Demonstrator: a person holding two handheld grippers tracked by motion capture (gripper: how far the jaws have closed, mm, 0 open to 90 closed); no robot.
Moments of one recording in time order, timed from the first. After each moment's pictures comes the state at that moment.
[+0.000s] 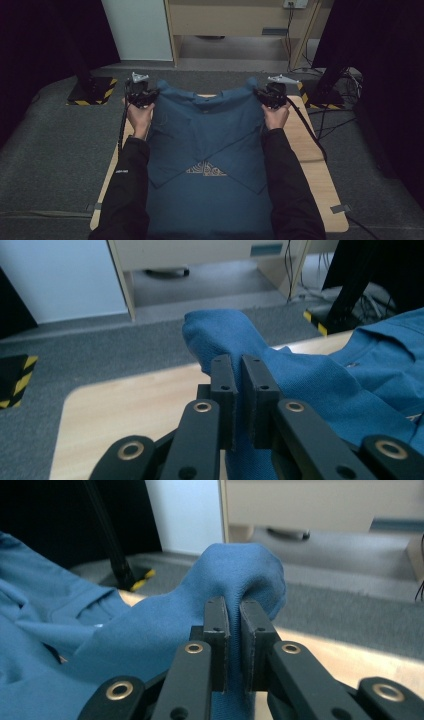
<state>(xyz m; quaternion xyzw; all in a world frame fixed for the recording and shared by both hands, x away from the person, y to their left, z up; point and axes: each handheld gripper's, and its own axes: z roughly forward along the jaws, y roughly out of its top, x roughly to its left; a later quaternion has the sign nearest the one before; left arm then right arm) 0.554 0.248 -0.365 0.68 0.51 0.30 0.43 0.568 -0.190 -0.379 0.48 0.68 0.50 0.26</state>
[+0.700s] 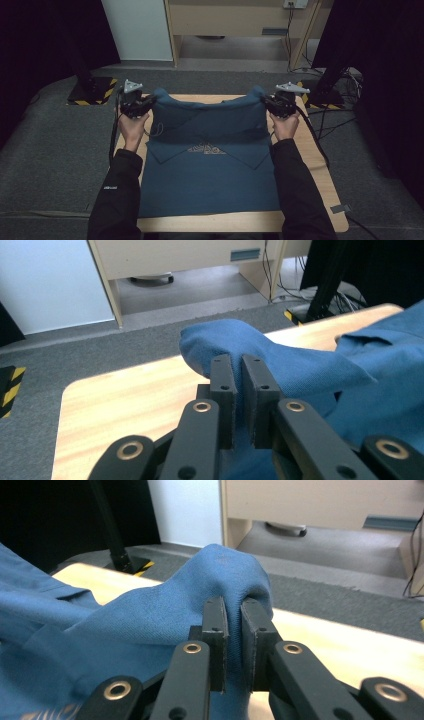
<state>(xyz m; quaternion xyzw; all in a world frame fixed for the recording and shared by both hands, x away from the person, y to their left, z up) 0.486 0.251 -0.364 0.70 0.48 0.29 0.43 0.523 -0.209 -0.379 0.47 0.69 0.48 0.26</state>
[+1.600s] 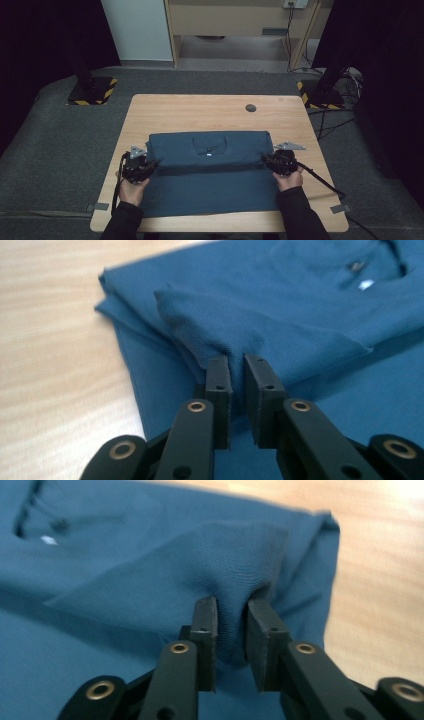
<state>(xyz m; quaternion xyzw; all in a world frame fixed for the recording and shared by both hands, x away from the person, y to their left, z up) 0.363 0.246 -0.484 0.75 0.53 0.20 0.35 0.407 -0.223 -0.497 0.51 0.75 0.38 0.19</state>
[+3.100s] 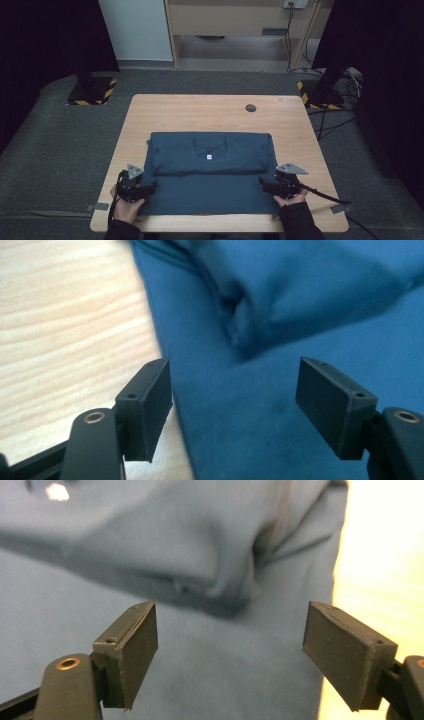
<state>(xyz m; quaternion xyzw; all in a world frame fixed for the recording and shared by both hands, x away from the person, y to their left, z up) 0.331 0.260 -0.520 0.76 0.53 0.22 0.32 0.353 -0.229 -0.525 0.50 0.74 0.39 0.21</state>
